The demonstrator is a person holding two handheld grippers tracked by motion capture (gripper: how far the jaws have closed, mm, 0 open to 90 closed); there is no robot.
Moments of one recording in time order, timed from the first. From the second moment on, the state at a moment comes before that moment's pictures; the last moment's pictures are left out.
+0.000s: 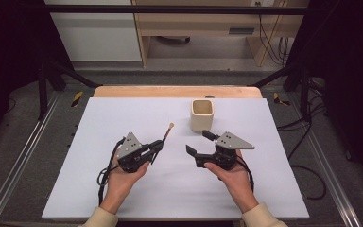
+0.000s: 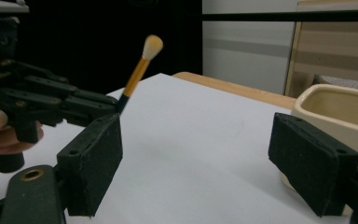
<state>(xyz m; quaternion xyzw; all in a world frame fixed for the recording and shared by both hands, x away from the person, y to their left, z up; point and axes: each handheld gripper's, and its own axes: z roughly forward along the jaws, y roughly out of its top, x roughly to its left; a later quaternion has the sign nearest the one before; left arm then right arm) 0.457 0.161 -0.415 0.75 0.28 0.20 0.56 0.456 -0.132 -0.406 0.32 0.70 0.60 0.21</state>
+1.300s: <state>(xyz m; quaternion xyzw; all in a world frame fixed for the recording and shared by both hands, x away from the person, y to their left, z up) 0.440 0.131 -0.412 0.76 0.24 0.19 0.57 0.453 -0.115 -0.408 0.30 0.69 0.65 0.11</state>
